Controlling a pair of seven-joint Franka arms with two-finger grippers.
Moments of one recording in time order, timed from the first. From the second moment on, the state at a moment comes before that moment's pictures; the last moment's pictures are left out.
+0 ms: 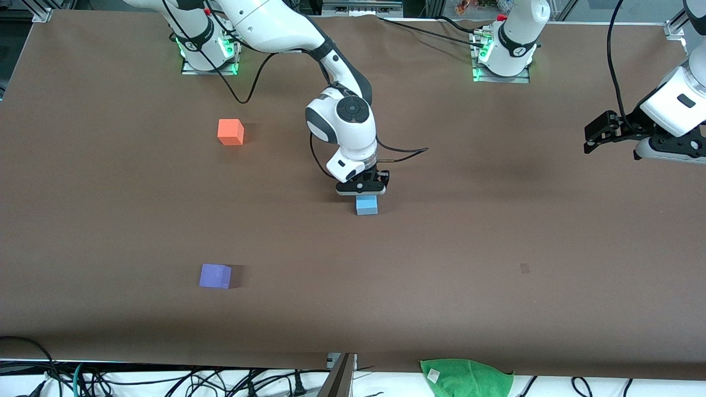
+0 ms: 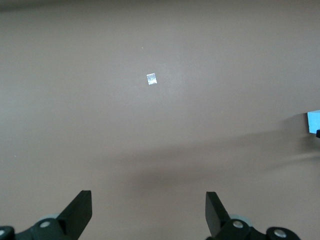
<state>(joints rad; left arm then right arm) 0.04 0.00 -0.08 -1.65 0.01 1.69 0.06 0.89 0.81 -0.08 -1.47 -0.05 2.49 0.91</state>
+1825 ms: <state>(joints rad) 0.03 0.00 -0.08 -1.65 0.01 1.69 0.06 0.53 0.28 -0.30 -2.22 0.16 2.48 0.20</state>
